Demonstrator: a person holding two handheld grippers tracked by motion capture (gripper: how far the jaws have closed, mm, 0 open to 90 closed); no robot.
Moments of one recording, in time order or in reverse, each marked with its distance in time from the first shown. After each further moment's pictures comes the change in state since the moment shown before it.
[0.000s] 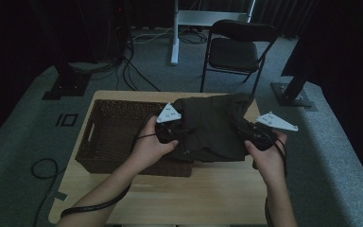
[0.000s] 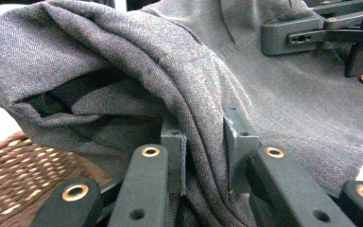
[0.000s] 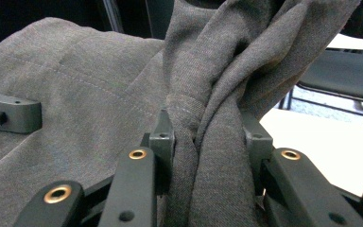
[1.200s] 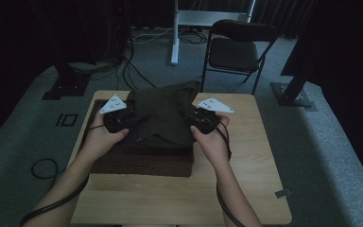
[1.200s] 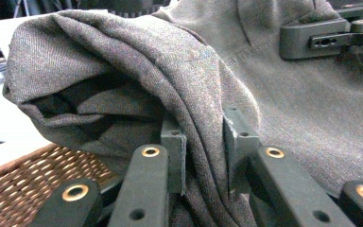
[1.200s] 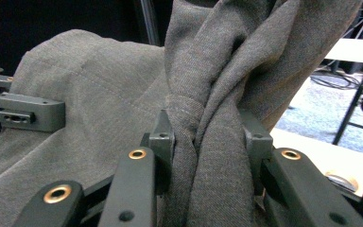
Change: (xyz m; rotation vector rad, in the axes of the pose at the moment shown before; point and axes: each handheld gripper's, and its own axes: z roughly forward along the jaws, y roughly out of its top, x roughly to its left) left arm 0.103 -0.042 -0.081 -0.036 0.139 -0.040; right arm 0.099 0.023 0.108 -0.027 0.110 -0.040
